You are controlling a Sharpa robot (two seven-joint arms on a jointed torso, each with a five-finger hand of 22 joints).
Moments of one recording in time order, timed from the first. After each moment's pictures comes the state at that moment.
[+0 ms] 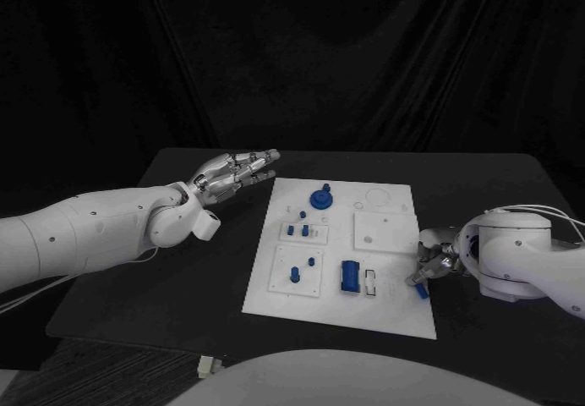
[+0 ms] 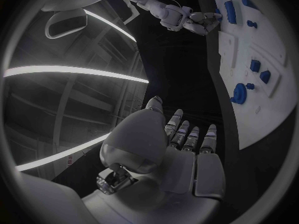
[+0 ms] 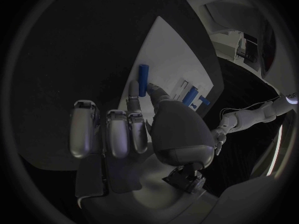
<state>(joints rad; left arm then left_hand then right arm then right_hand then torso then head) 1.14 -0.90 -0.21 1.25 -0.21 0.25 0.68 1.43 0.27 -0.22 0.26 0.42 0.43 0.13 0.07 0.05 0.11 0.11 0.11 0.03 0.01 0.13 0.00 0.00 0.16 0.02 0.27 0.01 0.07 1.23 -0.92 -0.21 1.69 -1.29 0.25 -0.64 1.15 -0.01 0.11 0.00 0.41 1.08 0.06 0.12 0.64 1.46 -0.03 1.57 1.31 1.47 -0.09 1.51 1.31 0.05 1.47 0.01 1.36 1.31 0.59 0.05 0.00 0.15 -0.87</state>
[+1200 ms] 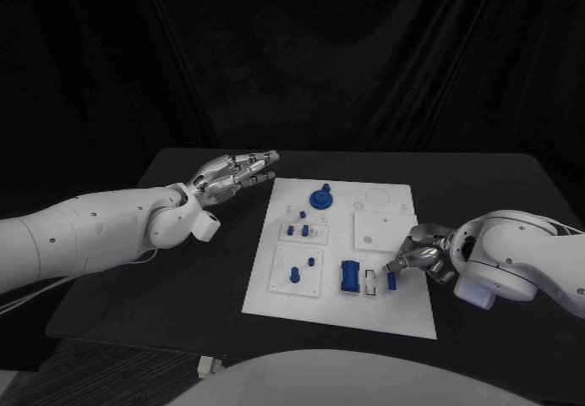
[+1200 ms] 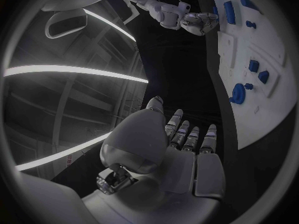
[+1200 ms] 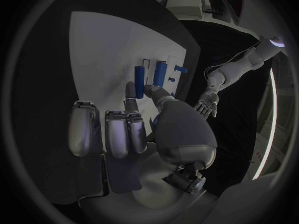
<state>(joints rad) 1.13 -0.89 -0.21 1.24 -0.21 0.26 0.68 1.44 0.27 -0.21 0.25 0.44 0.43 0.13 0.07 0.05 0.11 0.11 0.11 0.03 0.01 0.13 0.00 0.00 0.16 0.02 0.27 0.01 0.07 1.23 -0.90 -0.21 1.72 -0.85 0.00 -0.62 1.09 -0.03 0.25 -0.06 0.67 1.07 0.05 0.19 0.64 1.46 -0.02 1.57 1.31 1.46 -0.08 1.51 1.31 0.05 1.47 0.02 1.36 1.31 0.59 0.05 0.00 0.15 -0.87</state>
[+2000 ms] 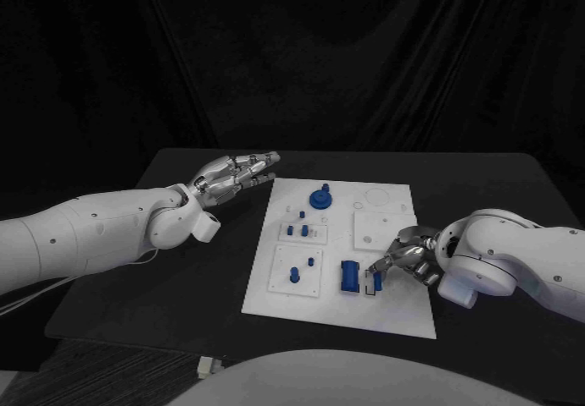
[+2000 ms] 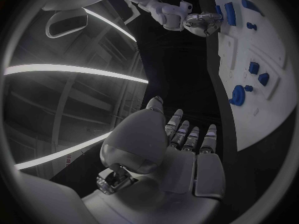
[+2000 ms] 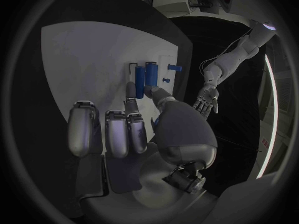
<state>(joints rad) 1.13 -0.89 -0.21 1.24 -0.21 0.26 0.68 1.44 0.27 -0.21 0.25 0.44 0.43 0.13 0.07 0.05 0.11 0.11 0.11 0.03 0.01 0.13 0.00 0.00 0.16 0.02 0.27 0.01 0.07 1.22 -0.84 -0.21 1.67 -0.74 -0.01 -0.62 1.05 -0.03 0.30 -0.09 0.60 1.05 0.05 0.21 0.65 1.47 -0.03 1.57 1.31 1.46 -0.08 1.51 1.31 0.05 1.47 0.02 1.36 1.31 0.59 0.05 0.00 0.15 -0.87</state>
